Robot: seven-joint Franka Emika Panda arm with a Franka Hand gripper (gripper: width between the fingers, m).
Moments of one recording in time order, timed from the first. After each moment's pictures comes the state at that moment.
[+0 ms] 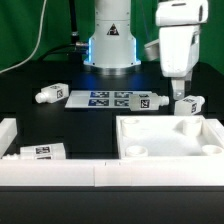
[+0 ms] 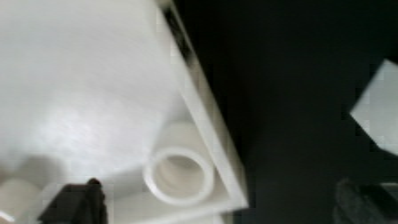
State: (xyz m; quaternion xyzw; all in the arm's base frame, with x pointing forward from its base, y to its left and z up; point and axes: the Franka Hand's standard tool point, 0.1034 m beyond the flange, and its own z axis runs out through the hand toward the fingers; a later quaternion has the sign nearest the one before) arm 0.498 0.096 0.068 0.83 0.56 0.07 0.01
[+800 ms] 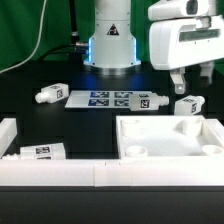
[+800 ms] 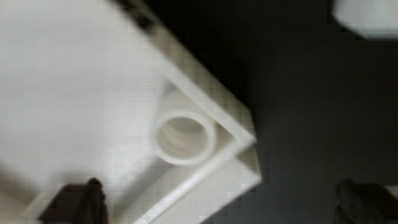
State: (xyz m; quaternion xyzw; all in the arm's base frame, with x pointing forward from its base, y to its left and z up) arm 0.505 0.125 0.082 0.97 0.24 0.09 -0.02
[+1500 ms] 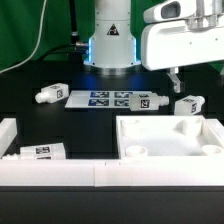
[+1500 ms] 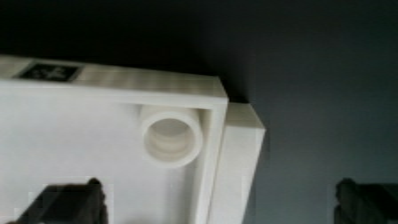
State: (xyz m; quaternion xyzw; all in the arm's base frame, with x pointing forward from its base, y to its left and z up) arm 0.504 0.128 0.083 1.00 -0.01 0.04 -0.06
